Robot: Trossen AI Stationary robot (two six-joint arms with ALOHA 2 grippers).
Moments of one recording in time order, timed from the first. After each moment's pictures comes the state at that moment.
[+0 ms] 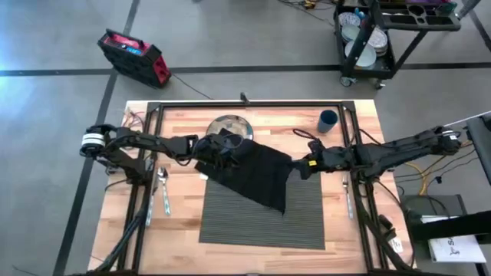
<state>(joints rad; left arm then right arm) 0.13 1.47 0.77 0.04 0.14 -0.28 0.14 0.89 0.55 -0.13 0.26 1.09</state>
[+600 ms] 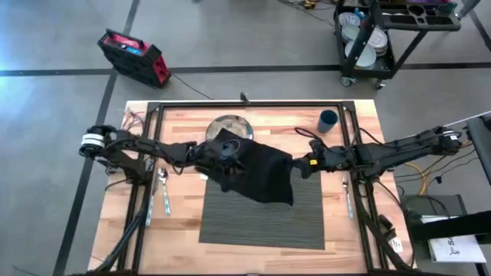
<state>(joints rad) -0.02 1.47 0.77 0.31 0.07 -0.29 0.14 0.88 0.55 -0.12 0.29 1.08</state>
